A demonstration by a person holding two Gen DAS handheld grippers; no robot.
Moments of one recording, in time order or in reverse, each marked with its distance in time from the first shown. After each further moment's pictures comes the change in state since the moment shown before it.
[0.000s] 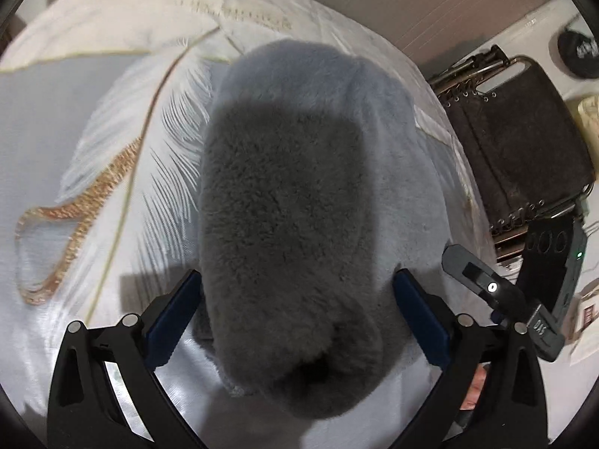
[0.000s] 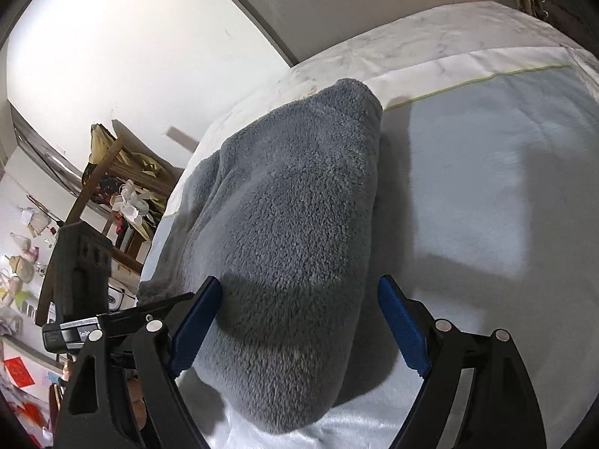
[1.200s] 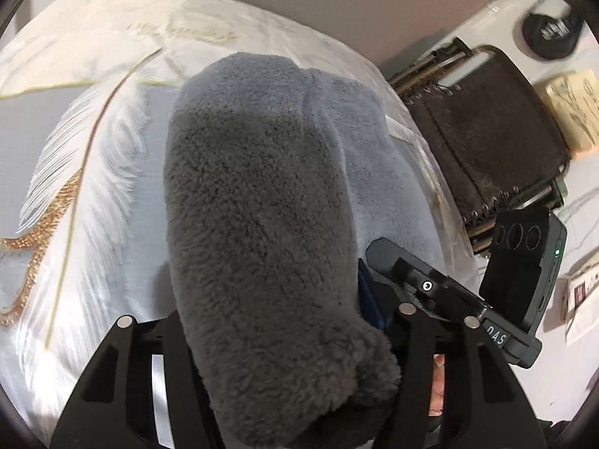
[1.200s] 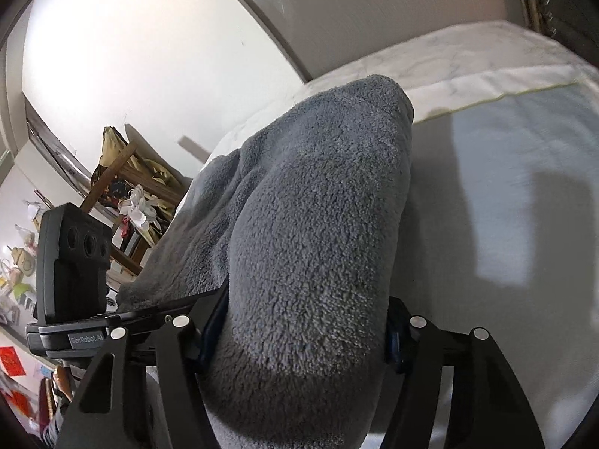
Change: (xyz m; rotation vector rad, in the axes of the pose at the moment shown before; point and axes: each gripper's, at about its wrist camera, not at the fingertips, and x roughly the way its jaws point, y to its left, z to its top) left arm 0.000 -0.049 0.003 0.128 -0.061 -0.078; right arm -0.011 0.004 -0.002 -0.058 -0.090 0.012
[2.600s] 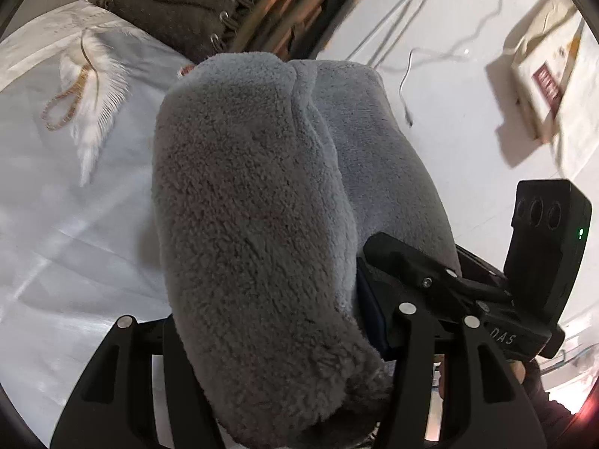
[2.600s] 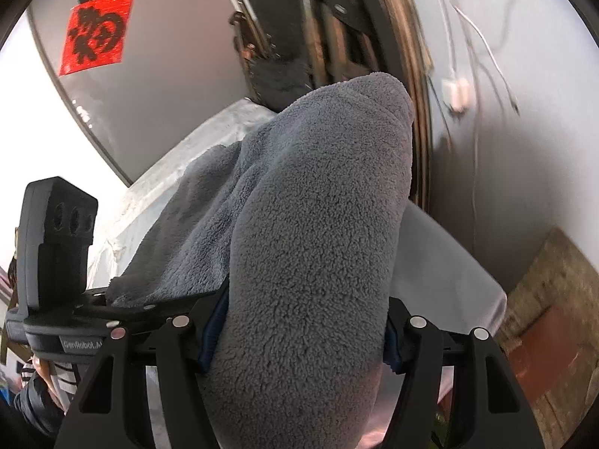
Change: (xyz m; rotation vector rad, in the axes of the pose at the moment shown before) left arm 0.172 -0.395 -0.165 0.551 0.325 -0.259; right arm -0.383 -0.246 -0.150 0.301 -0.263 -0.481
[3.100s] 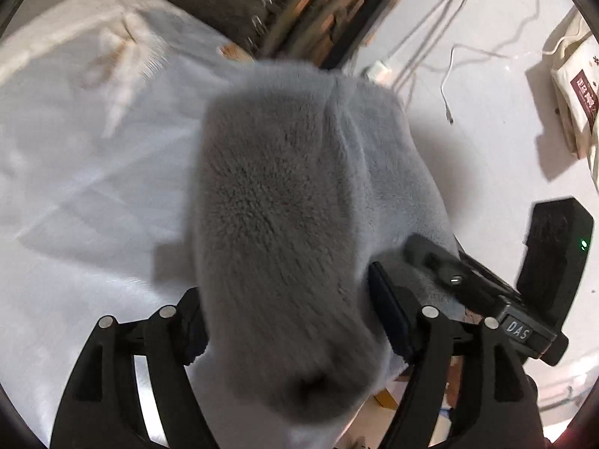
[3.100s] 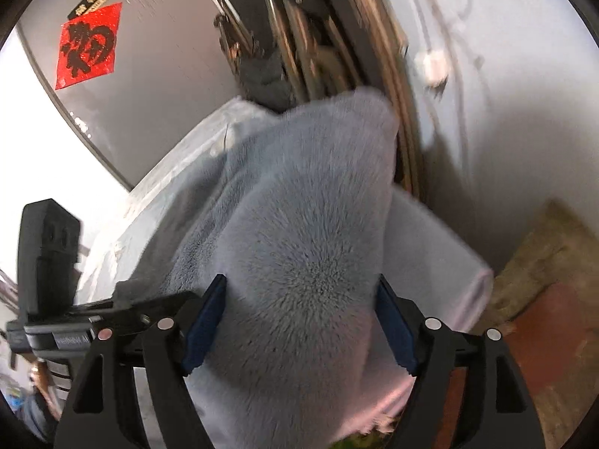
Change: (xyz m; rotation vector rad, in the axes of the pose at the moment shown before) left arm -0.008 -0.004 -0.032 -0.105 -0.043 0.155; right arm -0.009 -0.031 -0.009 0.019 -0.034 0.004
